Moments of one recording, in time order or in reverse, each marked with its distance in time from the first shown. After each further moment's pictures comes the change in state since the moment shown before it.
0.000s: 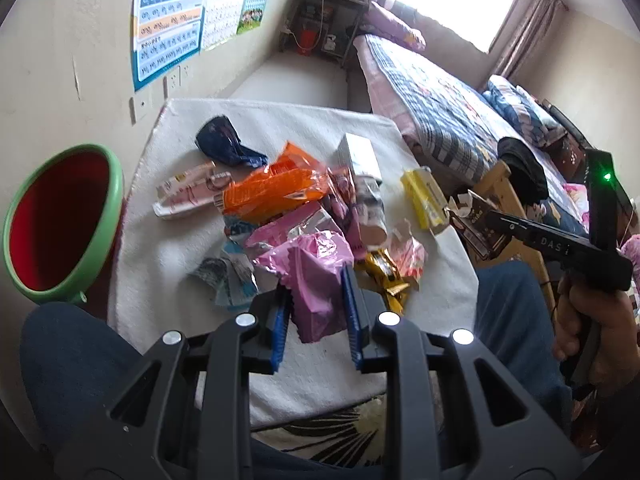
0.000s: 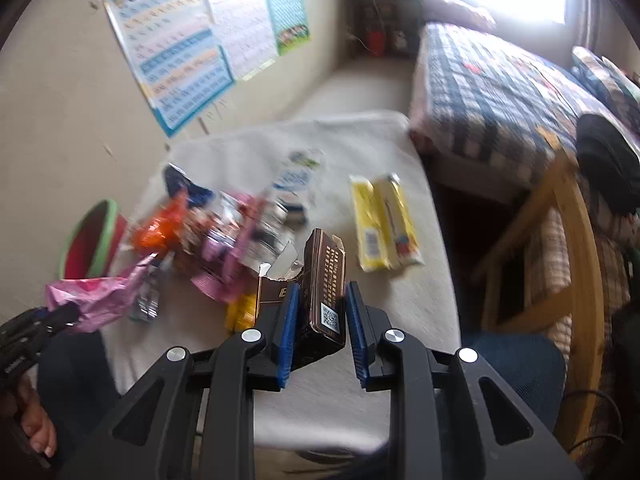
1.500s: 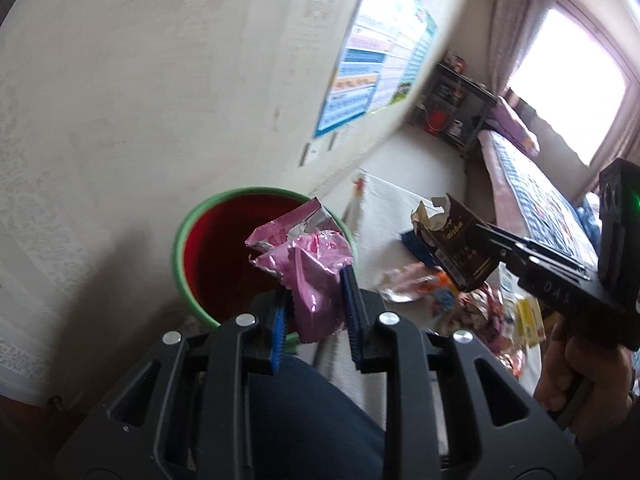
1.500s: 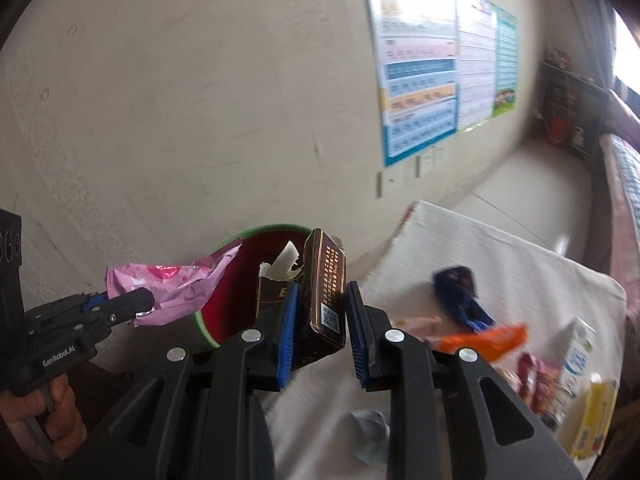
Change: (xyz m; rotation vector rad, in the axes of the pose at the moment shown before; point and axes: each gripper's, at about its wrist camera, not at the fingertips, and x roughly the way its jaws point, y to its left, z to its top) left arm -0.117 0.198 0.017 -0.340 -0.220 0.316; right arm 0.052 0.317 0.078 -0.443 -0.069 0.418
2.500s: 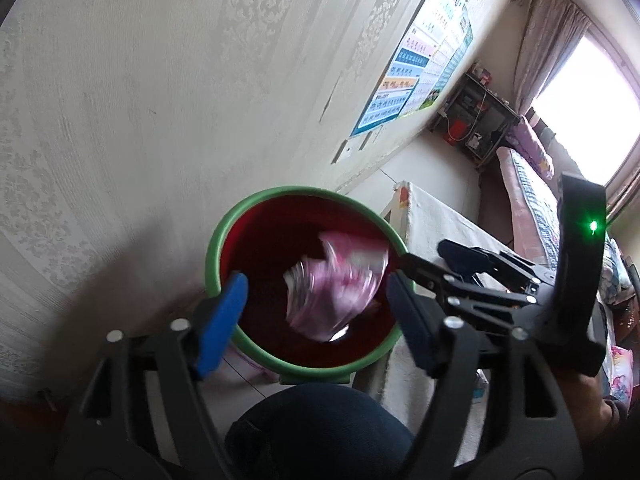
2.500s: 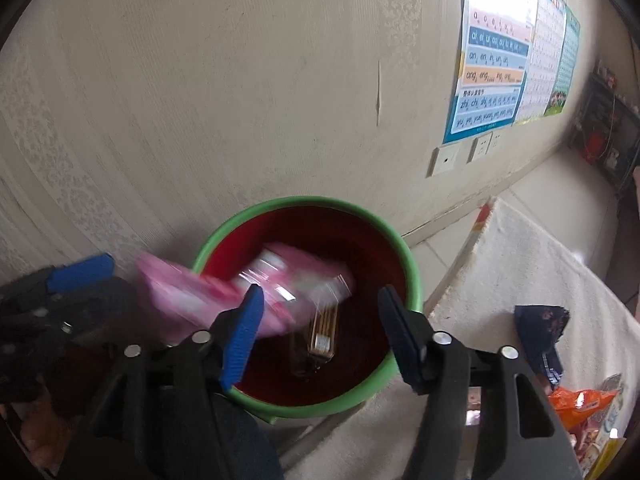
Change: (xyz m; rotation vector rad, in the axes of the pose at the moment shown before) left arm 0.039 0.065 0.013 -0.102 0.028 0.005; right arm 0.125 0.055 0.011 -0.144 0.149 0.002
